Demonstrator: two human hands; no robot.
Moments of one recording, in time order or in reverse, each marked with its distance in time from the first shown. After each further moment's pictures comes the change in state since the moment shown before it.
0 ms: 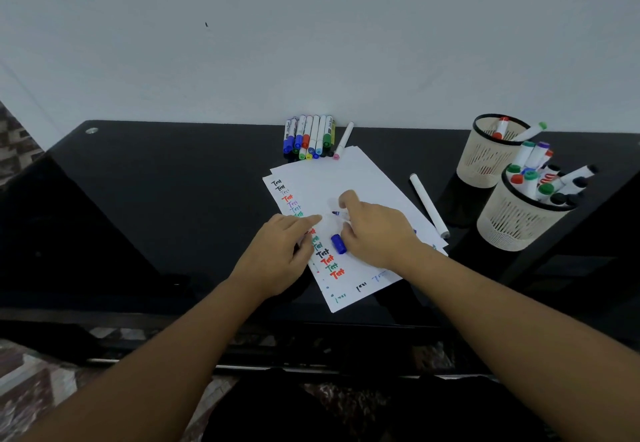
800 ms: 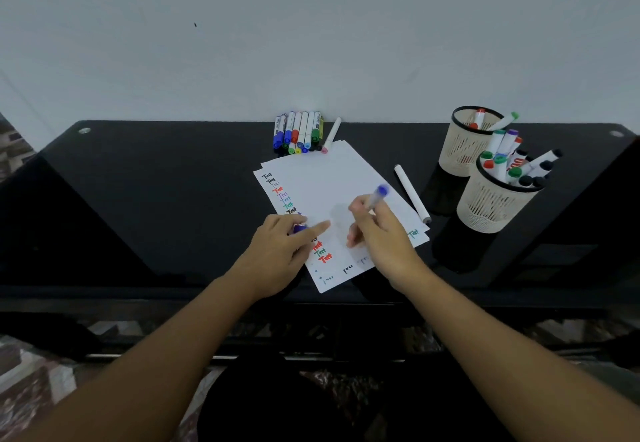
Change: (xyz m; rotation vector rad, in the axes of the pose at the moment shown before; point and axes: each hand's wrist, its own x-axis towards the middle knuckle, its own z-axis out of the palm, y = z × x) left_hand -0.017 0.009 0.004 0.141 -0.184 0.039; right_hand -0.064 -0.011 0.000 1.142 0.216 0.333
